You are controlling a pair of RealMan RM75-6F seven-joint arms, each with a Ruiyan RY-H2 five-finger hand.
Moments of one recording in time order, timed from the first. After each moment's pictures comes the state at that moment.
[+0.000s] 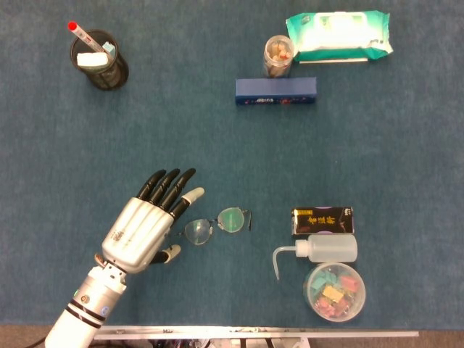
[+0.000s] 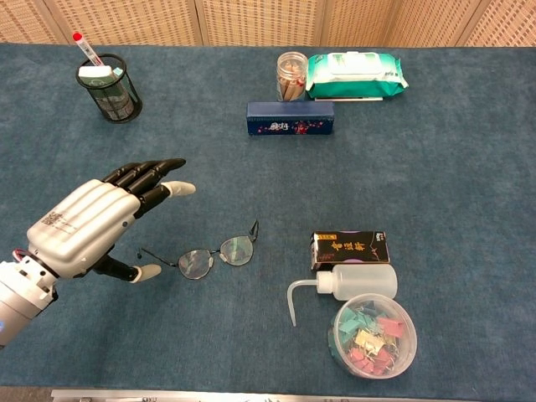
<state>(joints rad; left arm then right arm) -0.25 -1.52 0.11 -1.79 1.64 1.27 0.52 -0.04 -1.00 0.17 -1.64 -1.44 1.64 0.26</state>
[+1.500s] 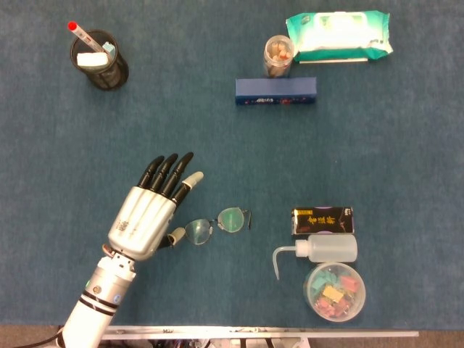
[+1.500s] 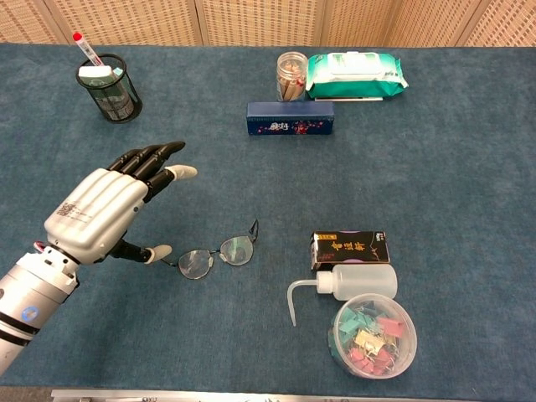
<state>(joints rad) -0.24 -1.65 0.05 -1.65 1.63 1.32 0.53 -0.03 -1.00 0.17 -1.64 -1.44 1.63 0.27</state>
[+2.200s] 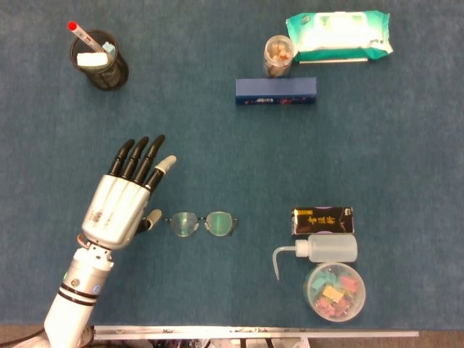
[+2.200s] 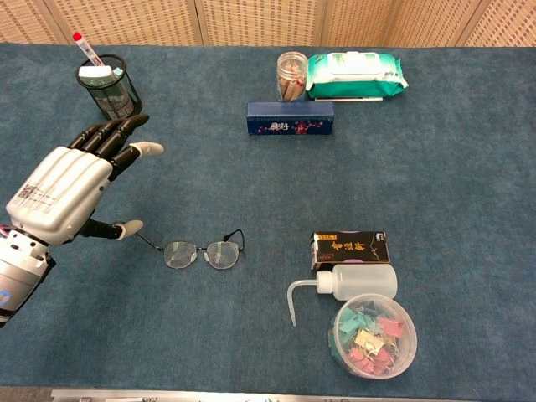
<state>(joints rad) -0.23 -1.62 0.02 -1.56 1.67 1.41 0.48 -0.03 -1.00 0.16 -1.64 -1.44 1.63 0.26</state>
